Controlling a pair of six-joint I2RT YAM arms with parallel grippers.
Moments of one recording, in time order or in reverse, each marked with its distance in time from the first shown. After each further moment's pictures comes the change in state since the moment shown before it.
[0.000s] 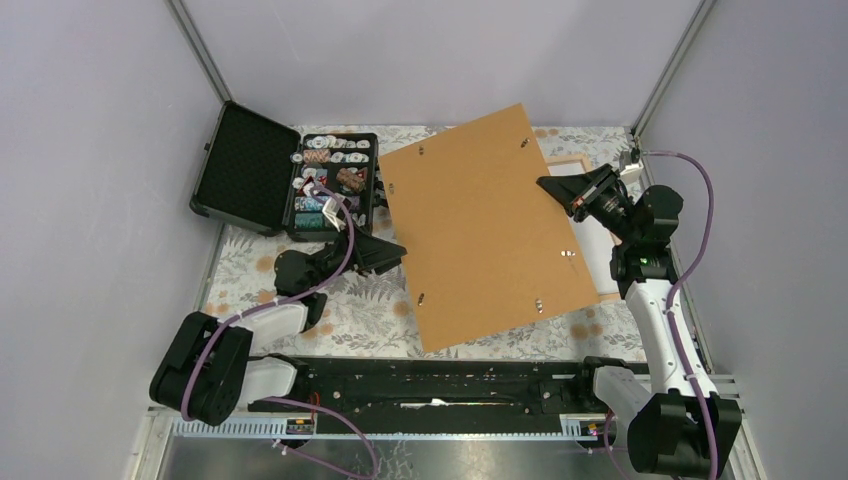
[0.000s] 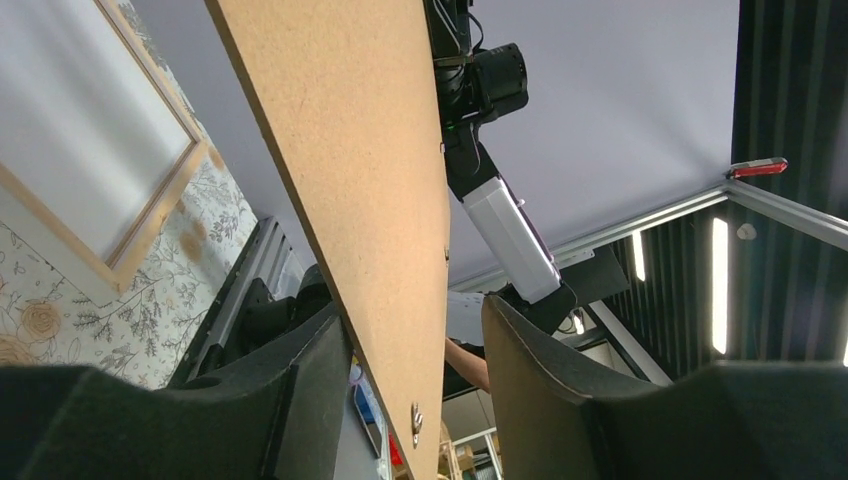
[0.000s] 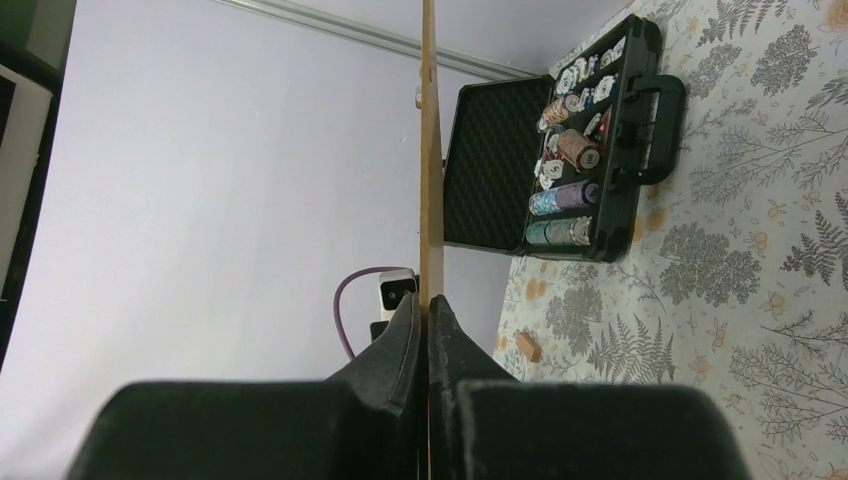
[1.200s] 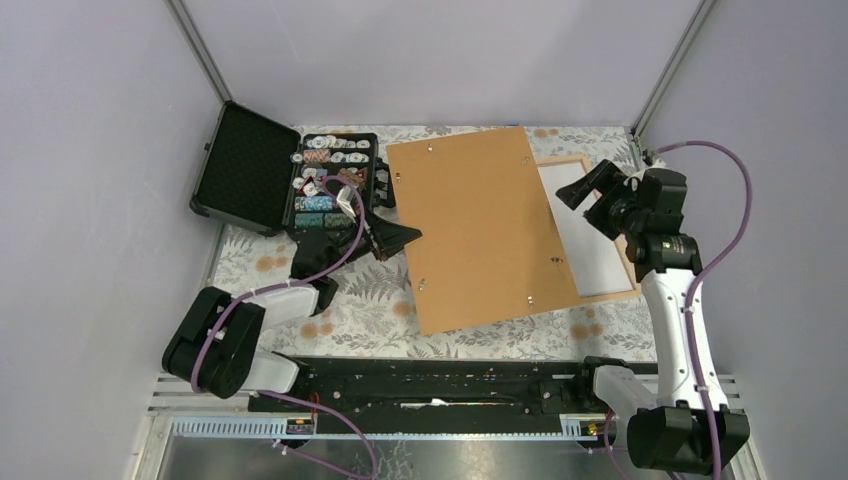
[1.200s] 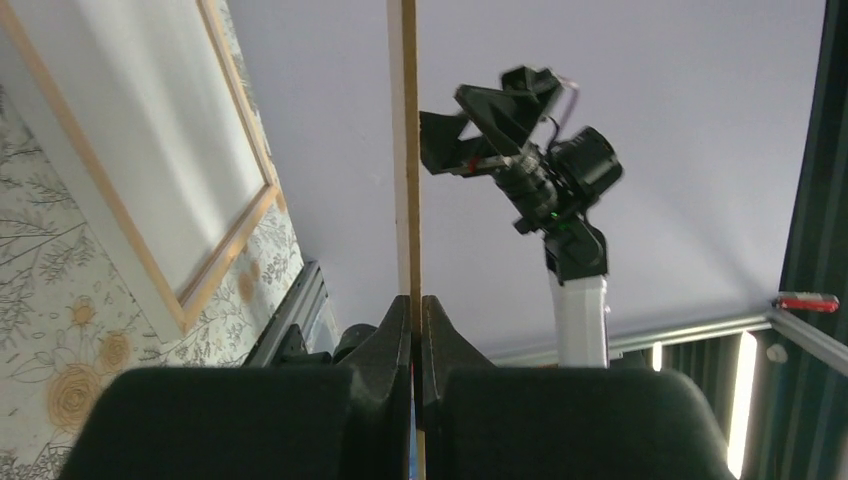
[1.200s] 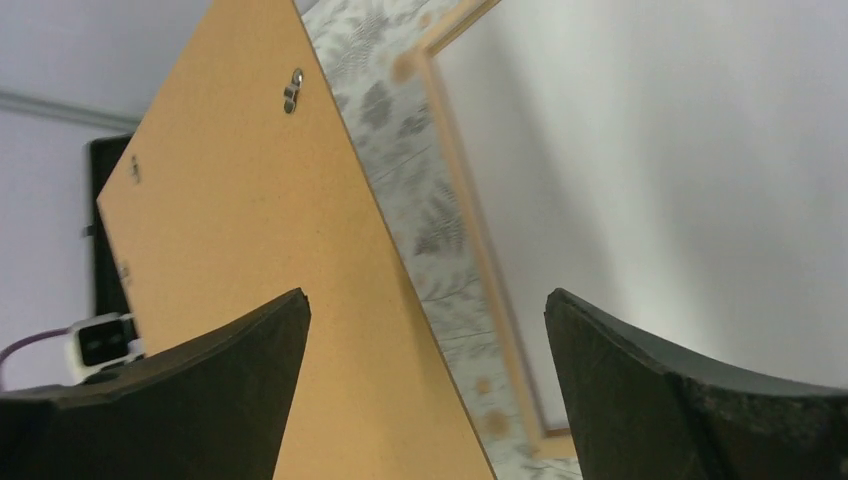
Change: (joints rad) left arm -0.058 0.111 0.126 -0.244 -0.168 0.093; right arm -0.010 0.024 0.234 -0.758 0.384 -0.629
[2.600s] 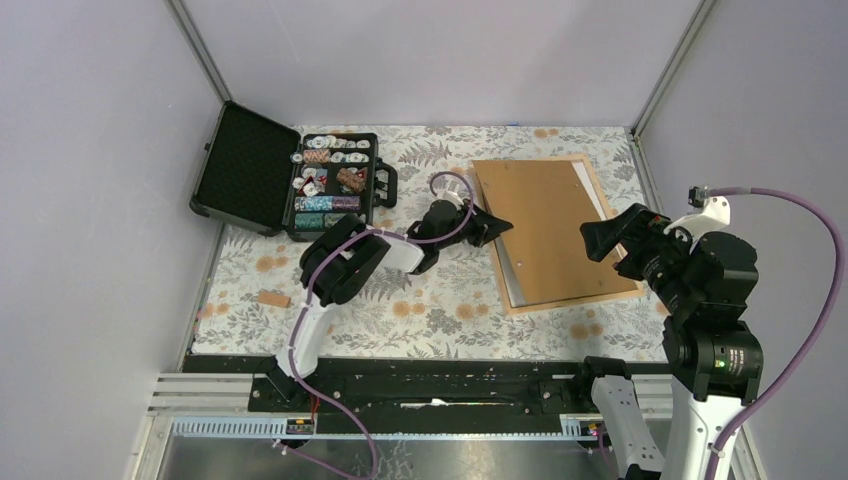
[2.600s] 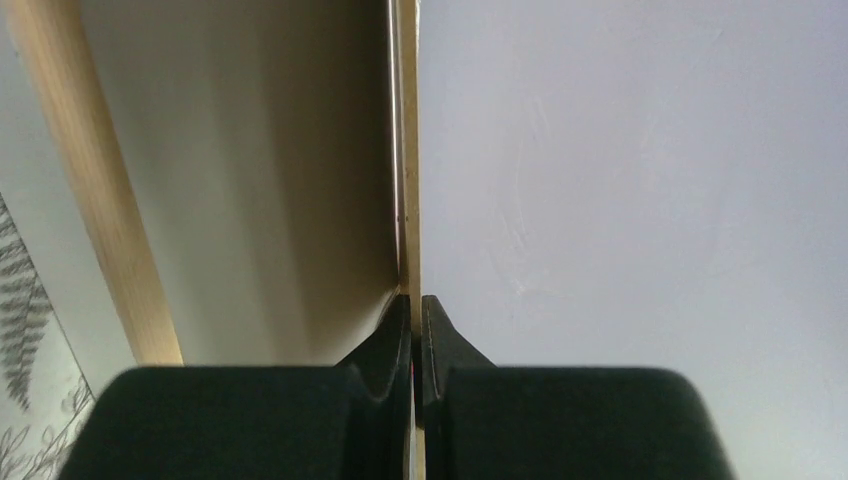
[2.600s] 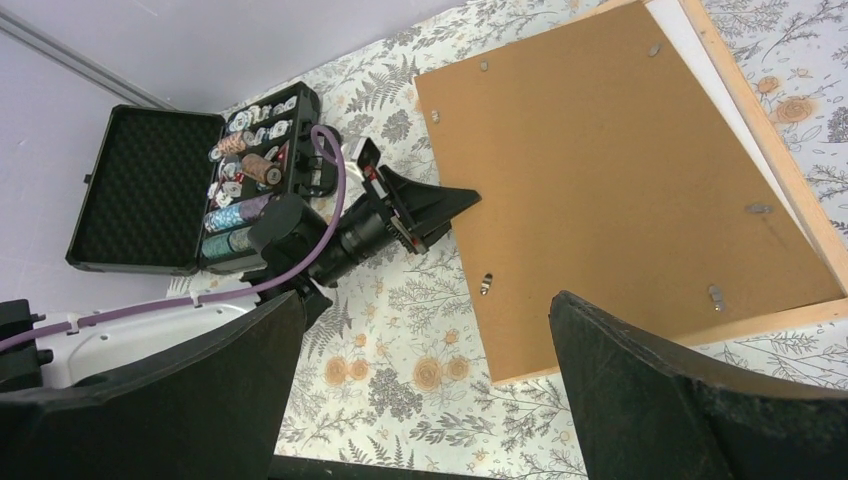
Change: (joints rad) left arm -0.370 0.867 0.768 -0.266 -0.436 0.059; right arm 0.000 -0.361 0.324 -0.503 0.126 -0.236
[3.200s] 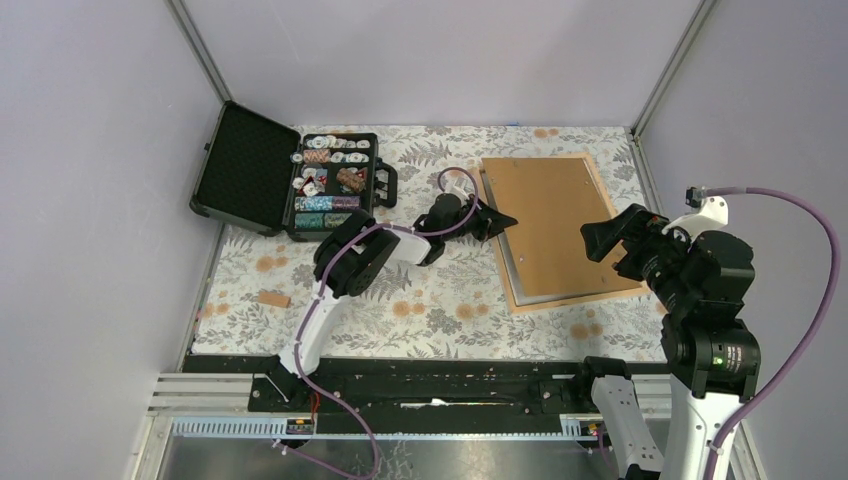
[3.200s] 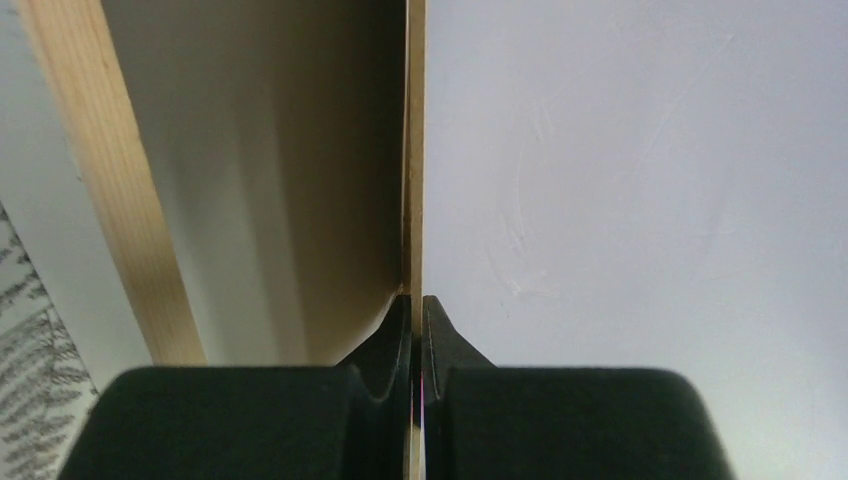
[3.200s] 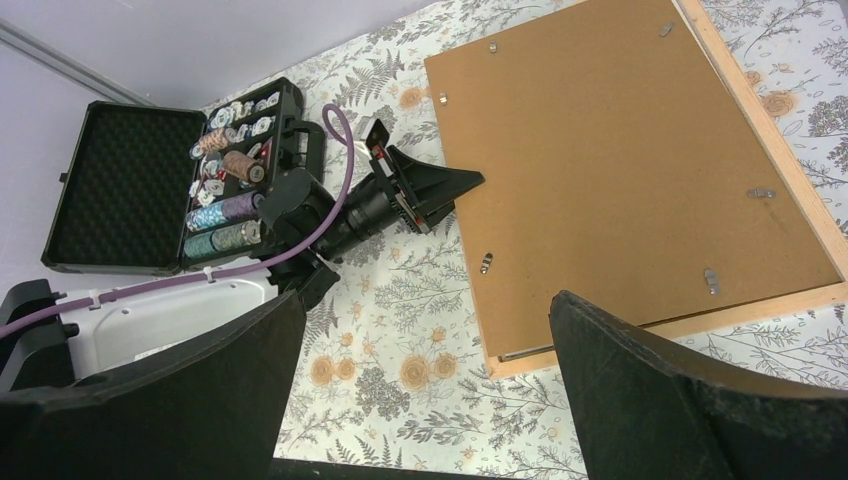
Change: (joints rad) left arm 0.027 0.144 0.180 -0.027 0.088 -0.032; right arm 0.000 0.000 -0.018 -0.005 0.019 -0.018
